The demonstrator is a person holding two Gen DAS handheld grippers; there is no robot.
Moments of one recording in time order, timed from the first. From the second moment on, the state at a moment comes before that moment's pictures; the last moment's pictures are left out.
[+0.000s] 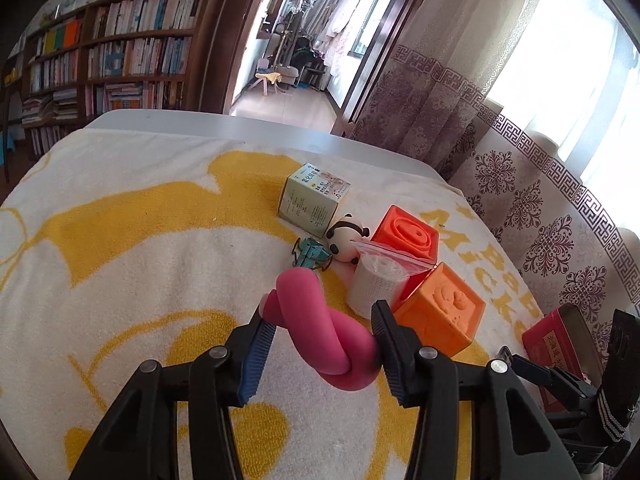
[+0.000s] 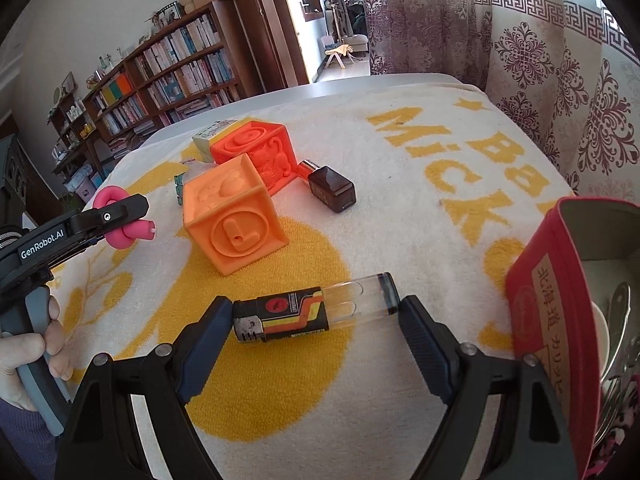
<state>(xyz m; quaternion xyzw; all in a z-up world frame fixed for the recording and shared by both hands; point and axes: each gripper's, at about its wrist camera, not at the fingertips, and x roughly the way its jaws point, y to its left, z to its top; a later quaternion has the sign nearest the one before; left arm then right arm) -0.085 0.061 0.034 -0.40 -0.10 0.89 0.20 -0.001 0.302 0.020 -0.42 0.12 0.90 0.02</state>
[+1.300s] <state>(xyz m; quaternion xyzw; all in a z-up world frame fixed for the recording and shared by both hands) -0.009 0.160 0.075 -0.37 -0.06 0.86 0.34 0.221 0.415 0.096 -0.28 0.20 0.91 0.23</state>
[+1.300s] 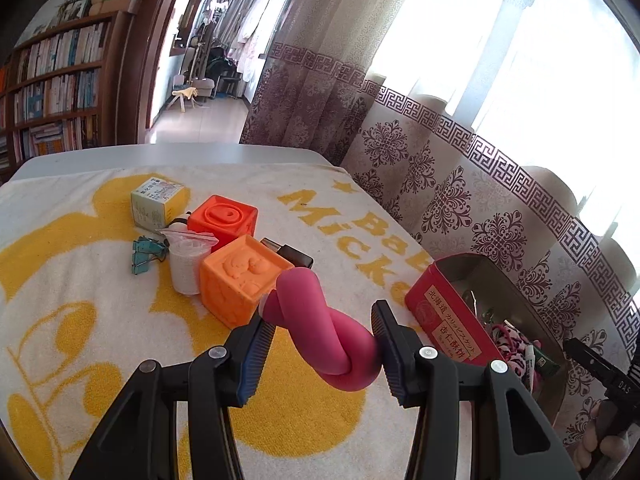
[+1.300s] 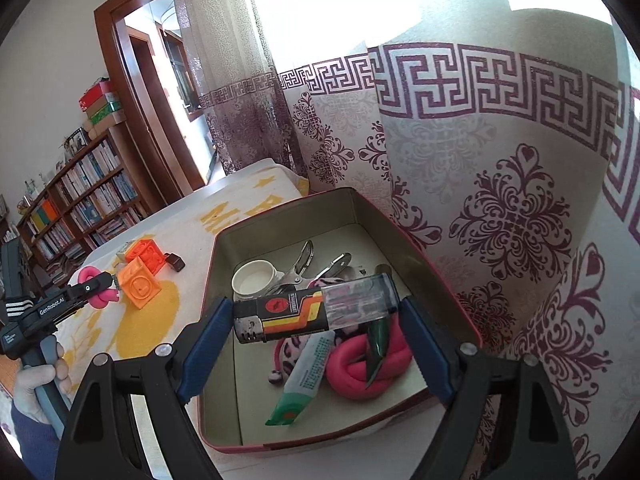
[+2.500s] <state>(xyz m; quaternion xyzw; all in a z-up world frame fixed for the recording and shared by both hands) 0.040 0.289 0.096 -0.39 -0.02 0.82 0.42 0.244 0.405 0.100 -0.26 0.18 0.93 0.19</state>
